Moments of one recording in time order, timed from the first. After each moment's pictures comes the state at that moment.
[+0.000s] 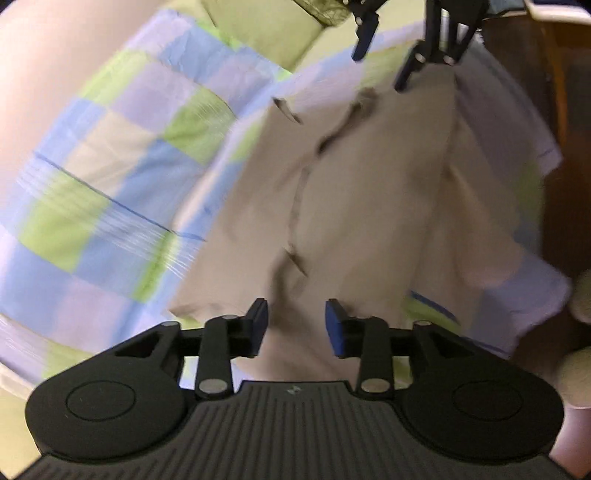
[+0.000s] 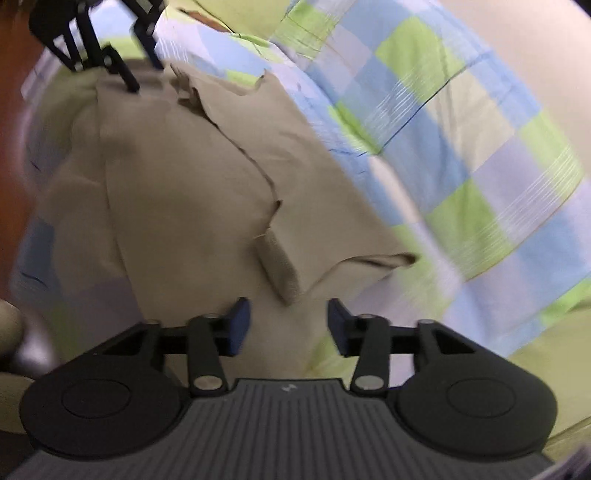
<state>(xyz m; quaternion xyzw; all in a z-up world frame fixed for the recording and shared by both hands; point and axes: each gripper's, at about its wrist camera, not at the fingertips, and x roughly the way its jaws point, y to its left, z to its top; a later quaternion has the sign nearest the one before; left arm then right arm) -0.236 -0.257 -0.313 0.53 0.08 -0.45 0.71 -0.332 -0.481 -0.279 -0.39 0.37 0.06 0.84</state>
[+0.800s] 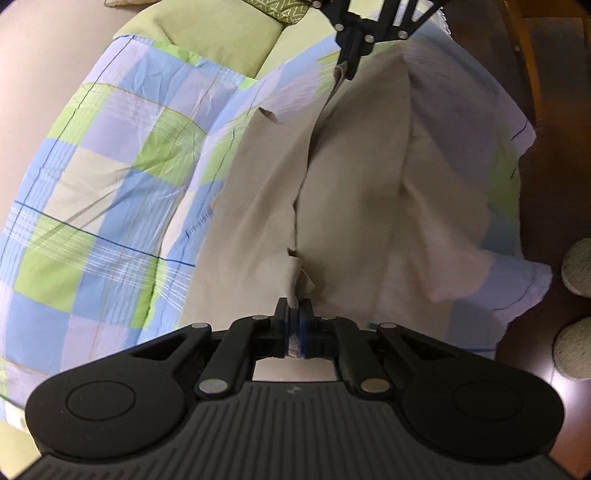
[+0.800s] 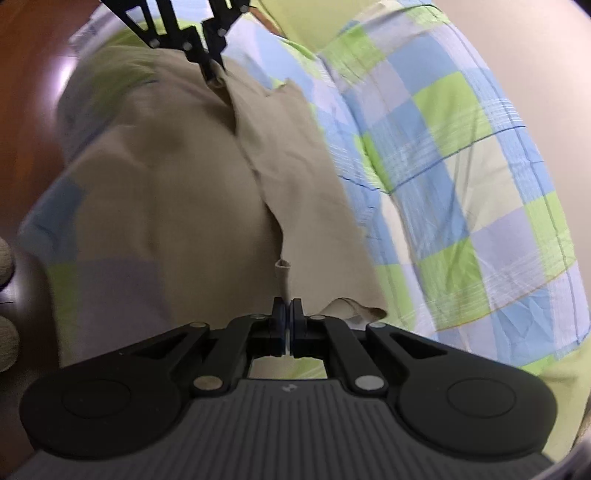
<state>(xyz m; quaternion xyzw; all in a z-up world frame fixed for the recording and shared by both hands) -0.289 -0.266 -0.318 0.56 0.08 -0.48 0.67 -0.349 -0.451 -0.275 -0.44 0.37 0.11 0.81</state>
